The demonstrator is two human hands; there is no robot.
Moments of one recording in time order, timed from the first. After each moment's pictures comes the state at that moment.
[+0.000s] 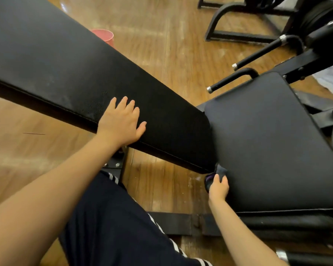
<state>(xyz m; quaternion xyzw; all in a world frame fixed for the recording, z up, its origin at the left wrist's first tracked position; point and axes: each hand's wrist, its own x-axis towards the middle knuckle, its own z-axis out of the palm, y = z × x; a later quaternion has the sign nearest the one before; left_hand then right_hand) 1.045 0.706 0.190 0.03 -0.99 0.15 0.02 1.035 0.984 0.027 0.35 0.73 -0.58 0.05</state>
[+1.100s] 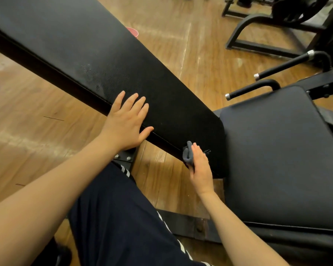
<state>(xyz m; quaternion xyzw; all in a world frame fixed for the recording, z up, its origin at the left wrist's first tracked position) 1.093 0.680 0.177 0.05 -0.98 0.19 0.10 1.031 0.926 0.043 -0.25 0.90 -0.35 0.00</state>
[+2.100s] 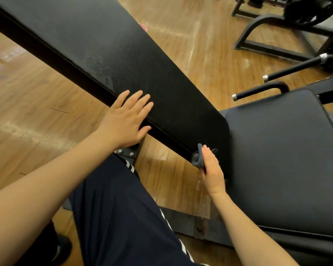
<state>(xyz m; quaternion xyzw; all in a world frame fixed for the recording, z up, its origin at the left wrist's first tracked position) 1.110 0.670 0.178 0.04 -0.98 0.17 0.10 1.021 0.951 0.036 -0.28 0.90 -0.33 0.00</state>
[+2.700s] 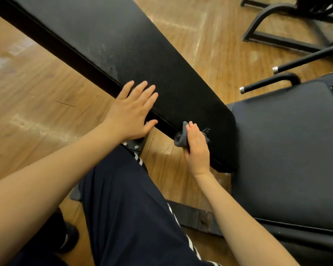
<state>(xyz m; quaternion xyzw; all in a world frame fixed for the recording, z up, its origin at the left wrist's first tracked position) 1.111 0.676 0.177 0.05 -0.98 0.17 0.09 1.030 0.880 0.061 -0.37 0.87 -0.31 -0.15</state>
